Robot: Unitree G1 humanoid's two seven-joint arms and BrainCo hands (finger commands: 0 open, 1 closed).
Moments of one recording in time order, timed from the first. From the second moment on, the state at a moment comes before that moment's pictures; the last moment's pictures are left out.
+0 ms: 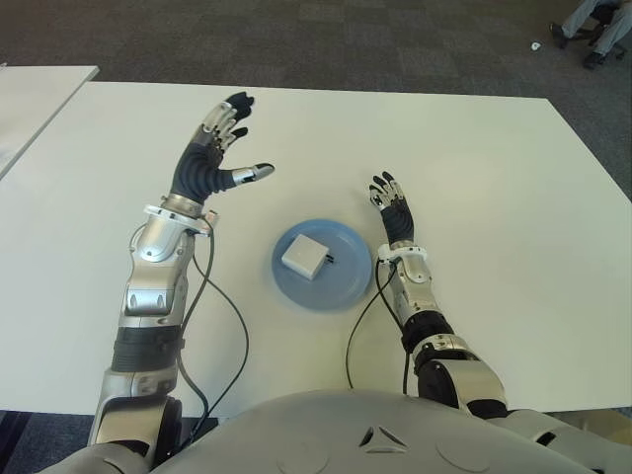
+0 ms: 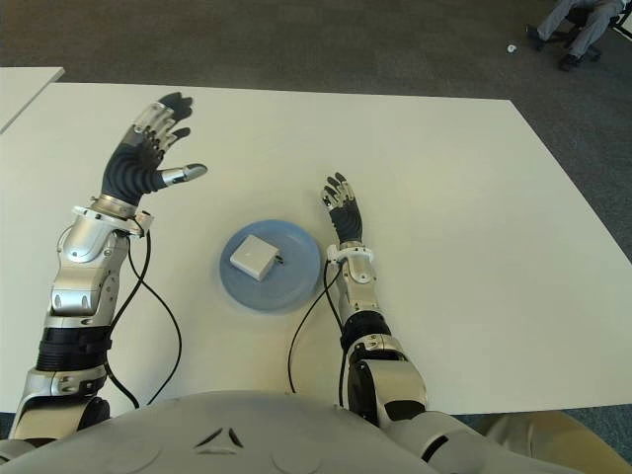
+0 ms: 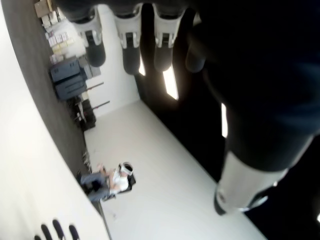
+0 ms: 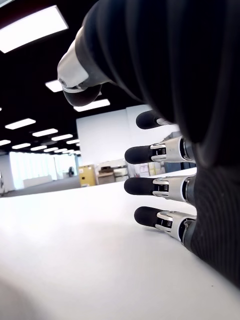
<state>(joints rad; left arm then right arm) -0.10 0.24 0.11 -0.11 -0.13 -0.14 -0.27 -0.34 0.05 -0.12 0.86 0.08 -0.51 0.09</state>
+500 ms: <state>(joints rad) 0.01 0.09 0.13 0.01 -0.18 -0.25 -0.24 -0.32 0.05 -0.12 0.84 0.08 -0.51 0.11</state>
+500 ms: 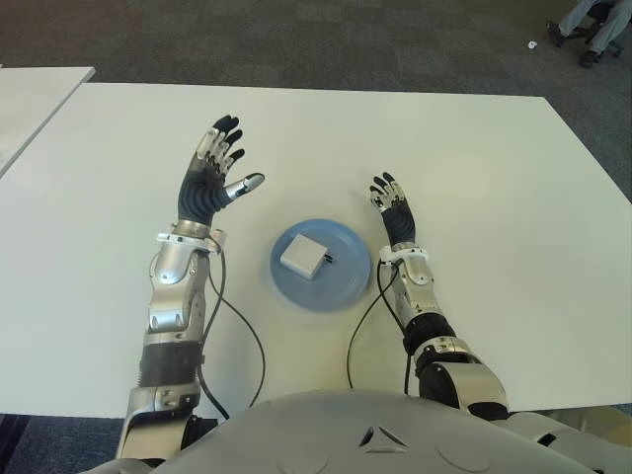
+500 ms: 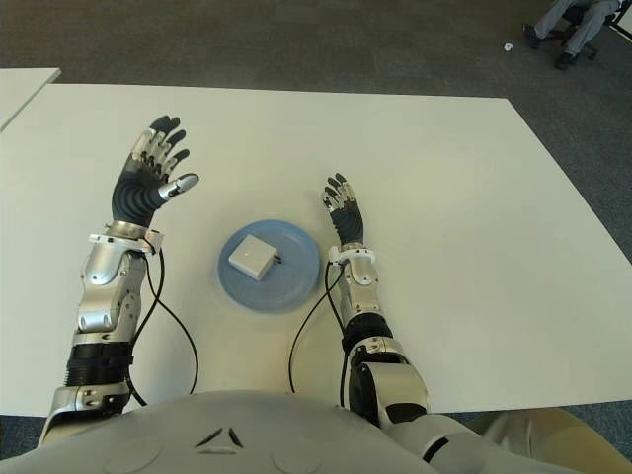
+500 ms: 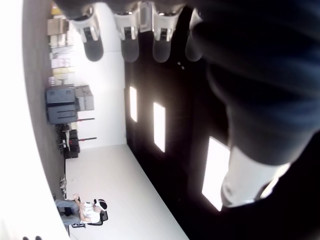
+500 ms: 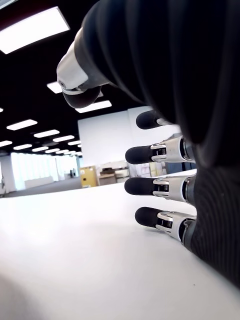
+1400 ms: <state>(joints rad) -0.02 0.05 0.10 0.52 -0.06 -0.46 -0.18 -0.31 0.07 -0.07 0.81 0.07 -0.48 0.11</state>
